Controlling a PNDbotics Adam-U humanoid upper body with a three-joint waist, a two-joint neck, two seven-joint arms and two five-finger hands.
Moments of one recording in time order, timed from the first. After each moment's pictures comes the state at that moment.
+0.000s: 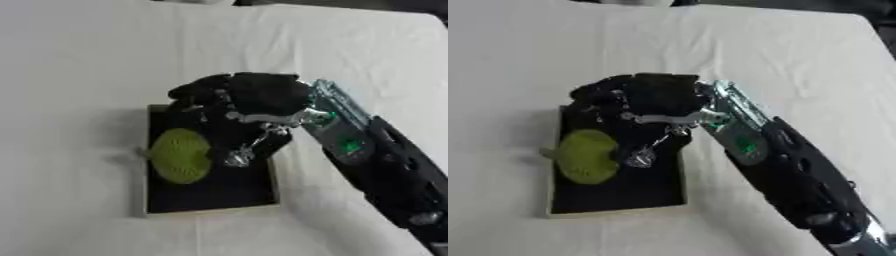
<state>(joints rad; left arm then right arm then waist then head) -0.51 0.40 0.40 -1.98 0.37 -0.41 -0.13 -0.71 -0.50 0.37 -1.67 0.64 -0.75 0.41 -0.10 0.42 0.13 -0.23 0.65</state>
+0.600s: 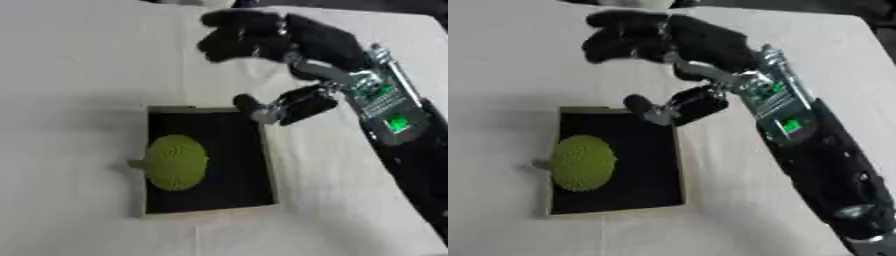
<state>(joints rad) -0.50 0.40 0.40 -1.98 0.37 -0.41 -0.12 -0.68 -0.56 0.09 -1.86 0.19 -0.64 0.33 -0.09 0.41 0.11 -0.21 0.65</state>
